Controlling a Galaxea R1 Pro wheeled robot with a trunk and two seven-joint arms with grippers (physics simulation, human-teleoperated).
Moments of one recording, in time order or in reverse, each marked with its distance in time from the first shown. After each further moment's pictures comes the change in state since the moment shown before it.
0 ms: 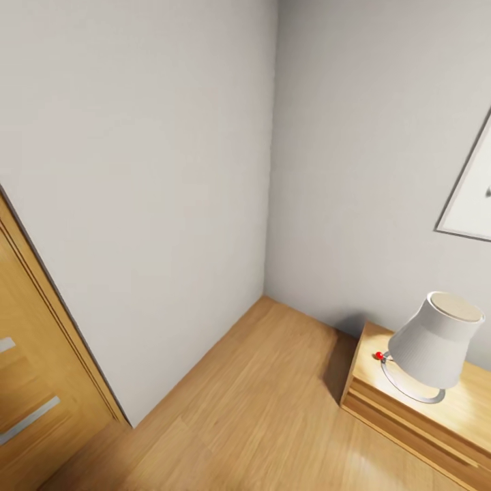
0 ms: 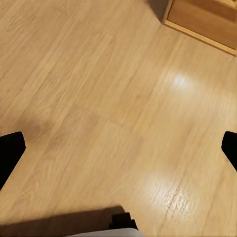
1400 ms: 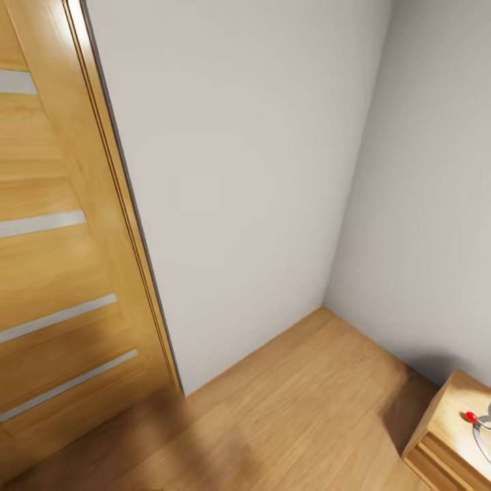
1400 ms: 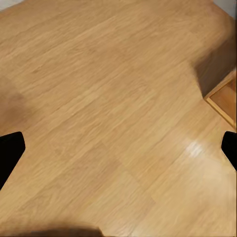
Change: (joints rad) left arm 0.000 -0.002 -0.005 0.000 -0.001 -0.002 0.000; right arm 0.000 0.048 0.006 0.071 0.190 -0.182 -0.203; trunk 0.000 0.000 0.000
